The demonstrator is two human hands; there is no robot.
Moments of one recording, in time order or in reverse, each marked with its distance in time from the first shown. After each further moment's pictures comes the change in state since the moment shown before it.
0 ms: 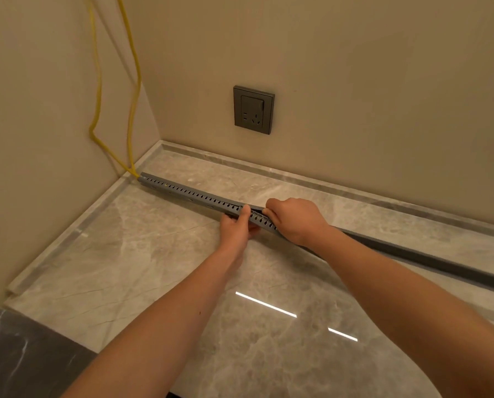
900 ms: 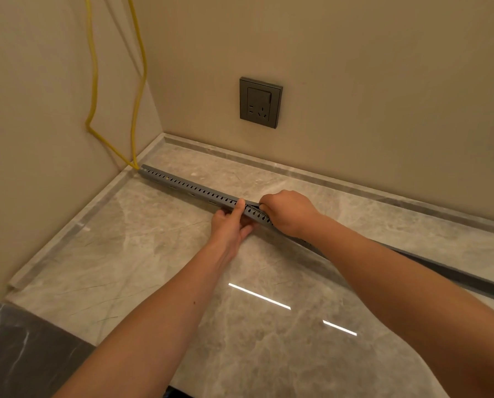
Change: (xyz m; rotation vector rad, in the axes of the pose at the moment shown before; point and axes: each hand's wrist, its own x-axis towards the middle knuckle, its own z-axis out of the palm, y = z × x) left_hand 0.015 0.007 -0.020 -0.189 -0.012 -0.132; right_hand 0.020 -0.018 -0.003 0.006 -0.117 -0.027
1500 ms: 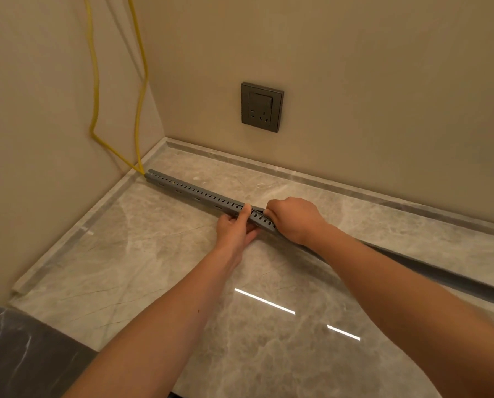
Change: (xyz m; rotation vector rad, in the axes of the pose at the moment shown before) left_hand -0.008 -0.001 0.008 0.061 0.036 0.035; right_hand -0.004 0.004 0.006 0.027 0.035 0.050
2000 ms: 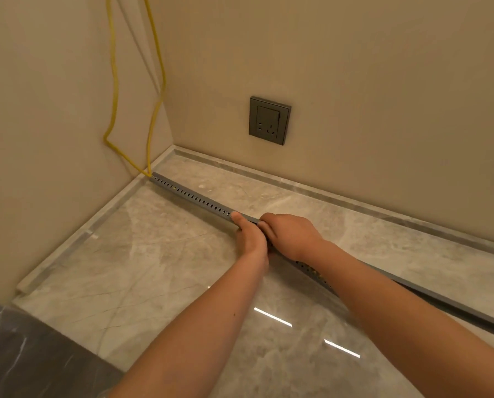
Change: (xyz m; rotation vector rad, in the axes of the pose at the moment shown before) left_hand -0.008 -0.014 0.038 0.018 0.247 -0.142; right_hand -0.006 -0.014 0.003 0.112 -0.024 -0.055
